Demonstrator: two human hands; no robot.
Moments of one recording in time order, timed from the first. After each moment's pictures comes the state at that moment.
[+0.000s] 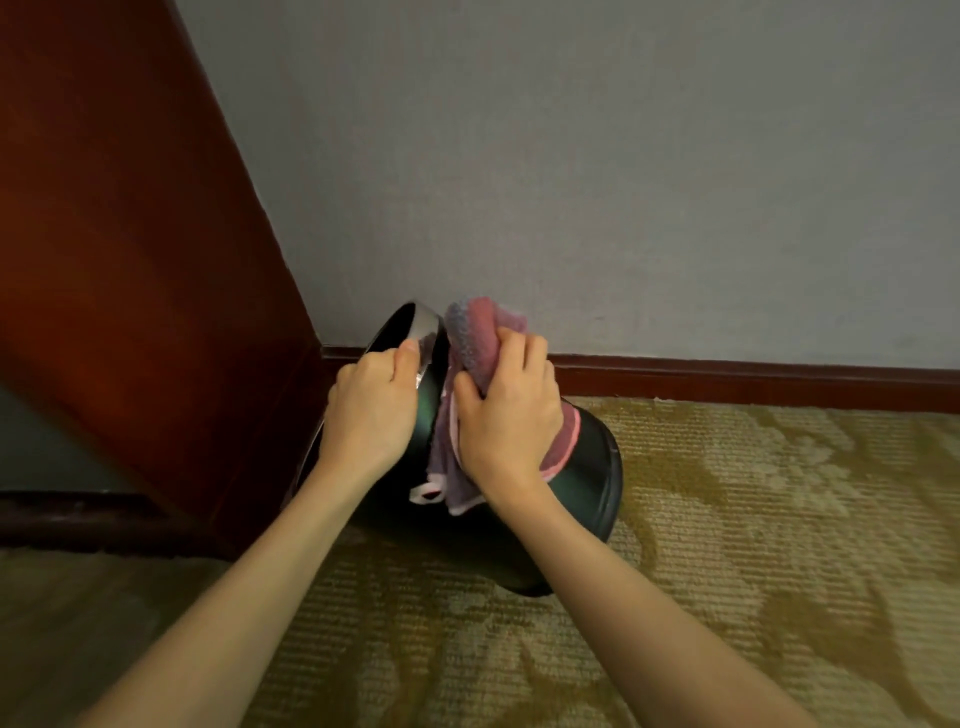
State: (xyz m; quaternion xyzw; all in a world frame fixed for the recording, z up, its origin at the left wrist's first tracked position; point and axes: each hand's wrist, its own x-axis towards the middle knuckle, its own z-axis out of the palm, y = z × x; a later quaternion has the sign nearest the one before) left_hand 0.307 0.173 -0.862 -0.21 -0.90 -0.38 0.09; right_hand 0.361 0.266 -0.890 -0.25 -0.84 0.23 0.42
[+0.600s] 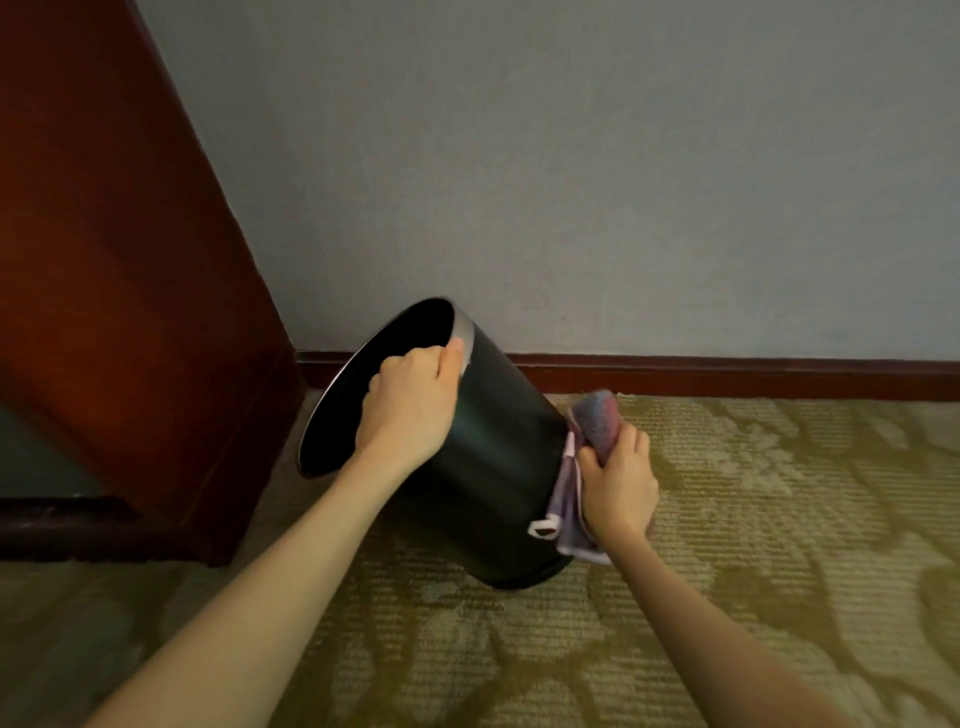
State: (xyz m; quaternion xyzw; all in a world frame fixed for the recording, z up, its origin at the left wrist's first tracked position) left_hand 0.341 0.215 -0.858 -0.28 -0.90 -0.34 0.07; right_hand 0.459 0.372 -0.987 -0.42 -0.81 0.27 0.30
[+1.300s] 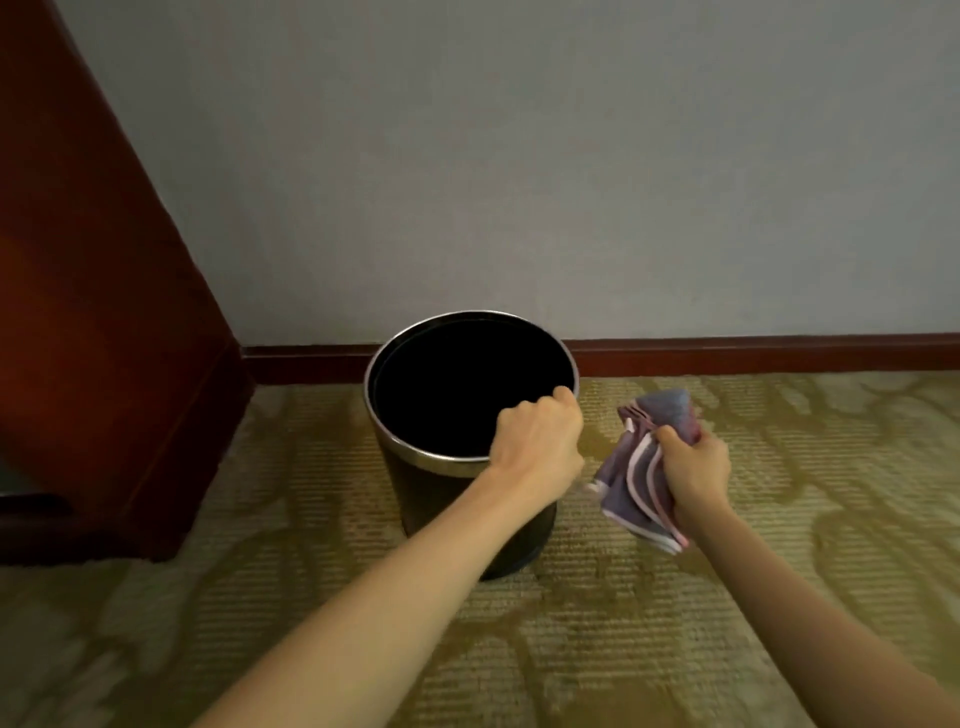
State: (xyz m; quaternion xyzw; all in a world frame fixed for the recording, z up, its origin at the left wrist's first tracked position) left_hand 0.471 0.323 -0.893 -0.46 -0.88 -0.12 0.08; right_hand 0.565 0.472 -0.975 -0.54 -0.61 0.47 0.33
